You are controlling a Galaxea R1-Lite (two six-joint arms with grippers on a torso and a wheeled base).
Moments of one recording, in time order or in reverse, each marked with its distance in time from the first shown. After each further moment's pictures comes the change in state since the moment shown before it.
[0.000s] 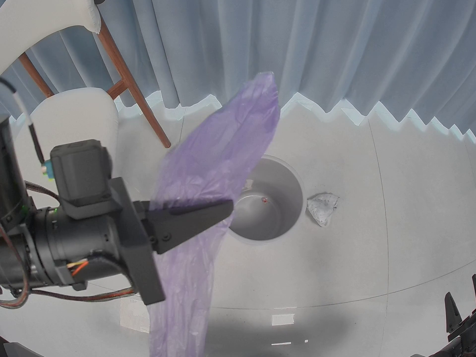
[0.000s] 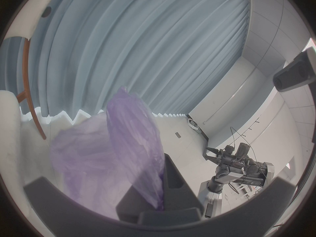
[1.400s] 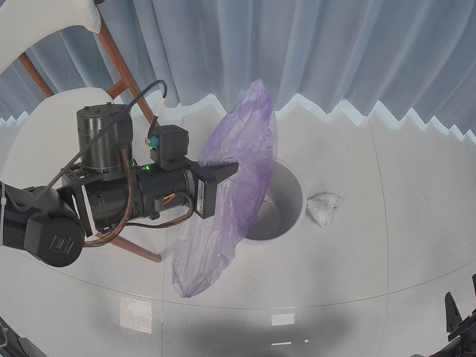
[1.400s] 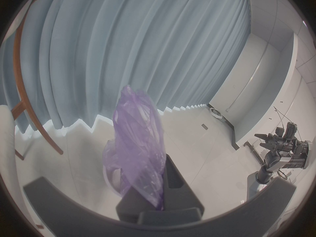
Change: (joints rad) left arm 0.261 0.410 -0.176 -0.169 -0.075 0.206; right arm -0.001 0.000 0.000 0.000 0.000 0.001
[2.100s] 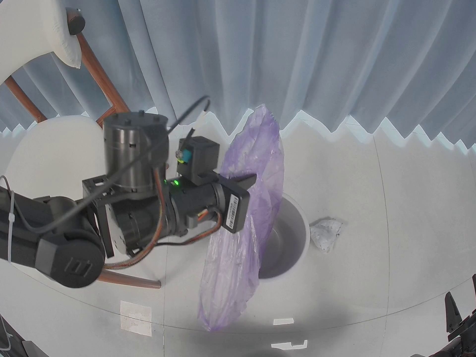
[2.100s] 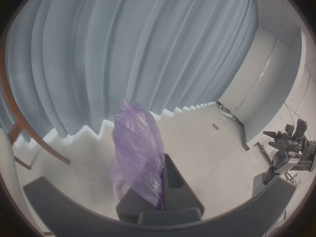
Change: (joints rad) left arm -0.135 0.032 -0.021 0.029 0.219 -0.003; right arm 0.000 0.000 0.000 0.001 -0.007 -0.001
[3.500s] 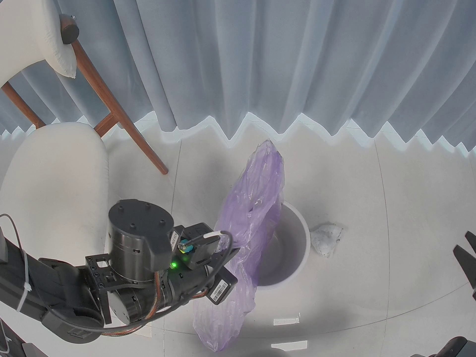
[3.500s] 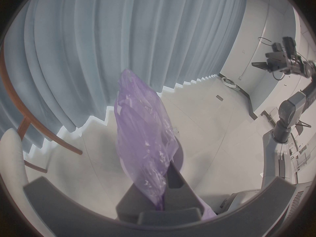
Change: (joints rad) left arm -0.102 -0.024 0.350 -0.157 0.178 0.142; right arm 0.234 0.471 -0.251 -0.175 0.106 0.247
